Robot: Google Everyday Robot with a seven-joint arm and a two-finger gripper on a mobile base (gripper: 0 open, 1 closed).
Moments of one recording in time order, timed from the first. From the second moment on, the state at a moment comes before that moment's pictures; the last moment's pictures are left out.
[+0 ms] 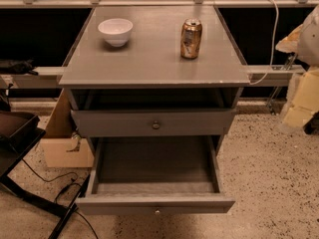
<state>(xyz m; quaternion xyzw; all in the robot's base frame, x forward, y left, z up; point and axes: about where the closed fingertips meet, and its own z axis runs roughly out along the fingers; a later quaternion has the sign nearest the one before) 0.438 -0.216 0.978 -0.60 0.78 -0.04 0.16</state>
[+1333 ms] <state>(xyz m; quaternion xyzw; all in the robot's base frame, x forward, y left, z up) 0.416 -0.174 0.803 -0.59 0.78 0.06 0.20</state>
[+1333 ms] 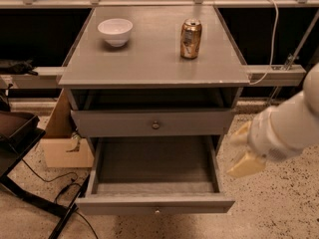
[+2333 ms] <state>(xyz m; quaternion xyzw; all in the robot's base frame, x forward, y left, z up) 0.402 -0.146 0.578 -0.50 0.82 0.19 0.21</state>
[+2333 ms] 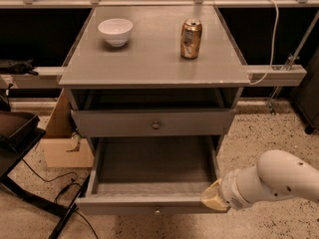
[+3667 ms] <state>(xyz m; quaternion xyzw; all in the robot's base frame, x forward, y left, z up) 0.385 -0.109 0.394 -0.53 0.82 0.18 0.16</state>
